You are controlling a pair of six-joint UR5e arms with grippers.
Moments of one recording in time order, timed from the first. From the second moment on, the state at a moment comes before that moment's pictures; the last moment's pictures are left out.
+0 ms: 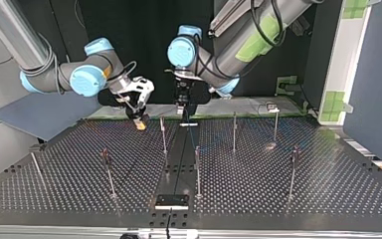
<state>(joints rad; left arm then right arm) -0.61 -2.11 -1.67 -2.62 -2.01 -1.70 2.04 -1.12 1.54 -0.12 1.35 1.70</state>
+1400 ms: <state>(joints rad) -0.54 -2.23 -1.60 -2.50 -1.80 -1.78 1.99 -1.03 1.59 -0.24 1.38 1.70</state>
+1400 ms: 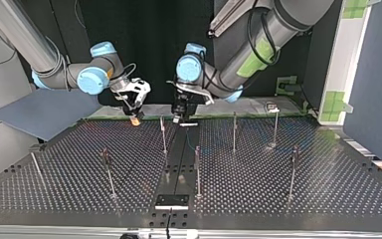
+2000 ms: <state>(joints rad) -0.48 -2.31 -1.50 -2.51 -1.70 -1.82 1.94 -1.01 1.56 -0.27 1.36 1.71</state>
